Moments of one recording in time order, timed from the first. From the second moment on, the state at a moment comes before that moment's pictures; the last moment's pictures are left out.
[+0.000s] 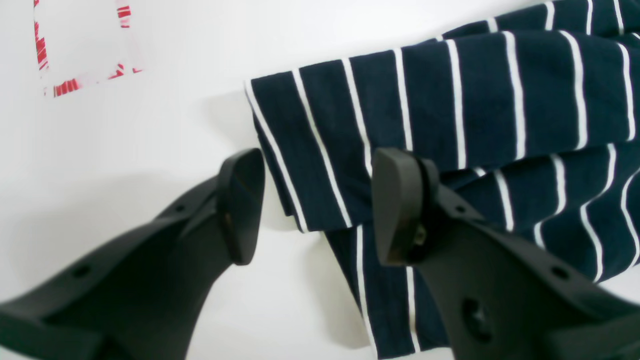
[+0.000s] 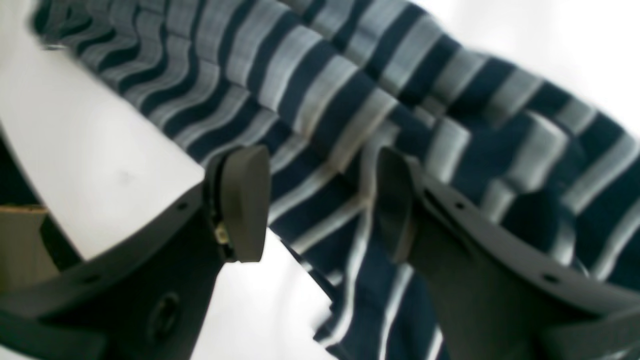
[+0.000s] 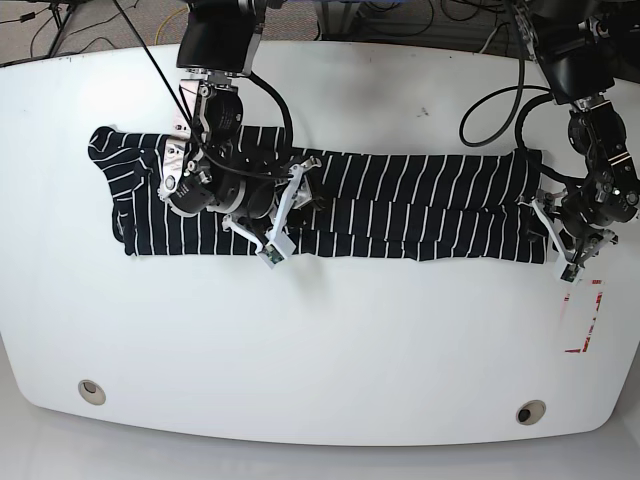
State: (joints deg) left arm -9.1 -18.7 -23.2 84.8 -14.0 -42.0 60.4; right arm 4.9 -7.2 9.7 95.2 26.1 40.0 -76.9
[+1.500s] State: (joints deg) left arm 0.3 -14.9 -23.3 82.9 -14.5 -42.0 54.5; right arm -0.1 12.5 17.3 81.7 11.5 40.6 -47.1
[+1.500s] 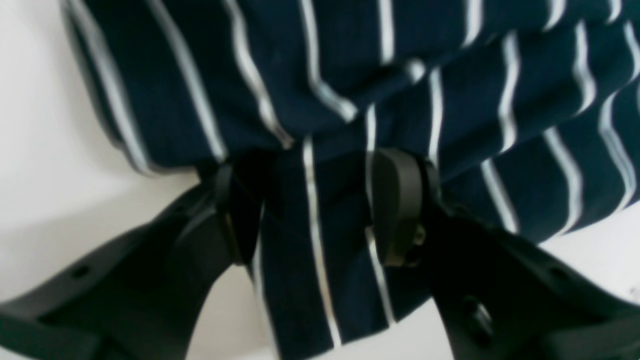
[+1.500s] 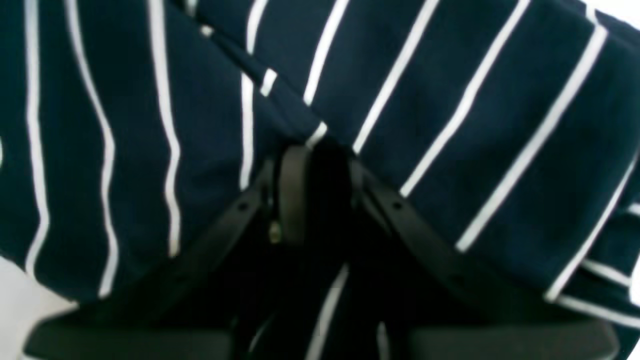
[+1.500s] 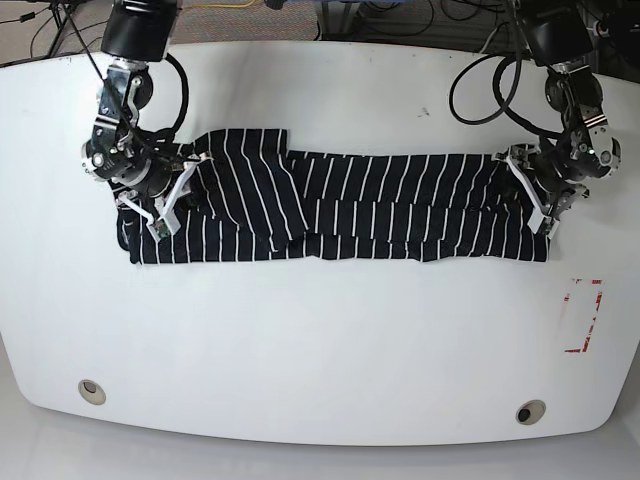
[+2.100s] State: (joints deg) left arm -2.4 -15.3 -29.1 91.8 -21.6 -42.1 61.7; right arm 2.8 13.9 17.0 78.2 11.0 40.5 -46.7
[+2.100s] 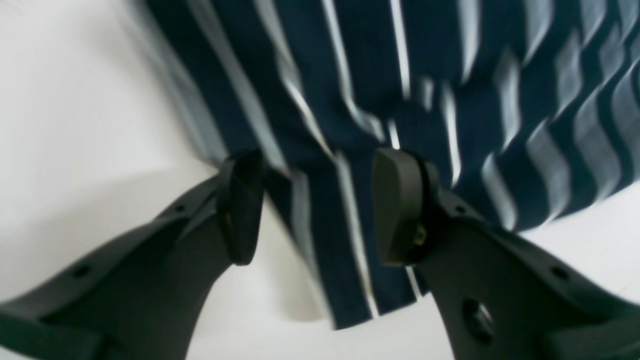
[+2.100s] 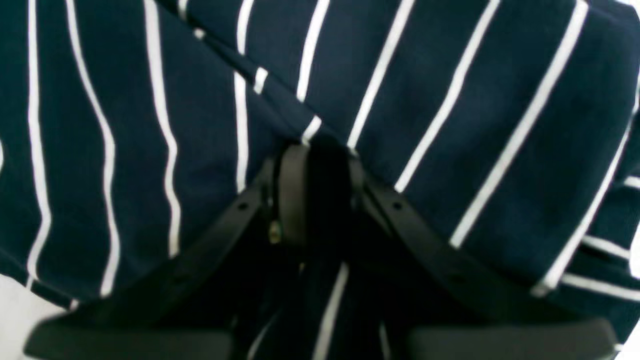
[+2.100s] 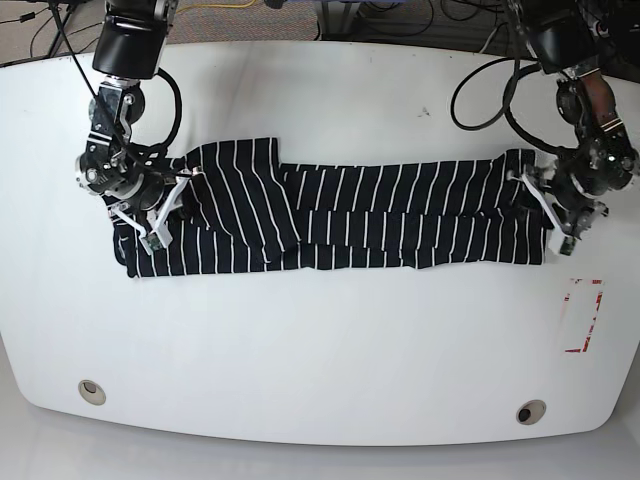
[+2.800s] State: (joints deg) left arm -10.6 -17.3 -43.4 71.1 -30.4 -41.9 70.3; right arm 2.8 13.9 17.0 78.3 11.0 40.4 -46.9
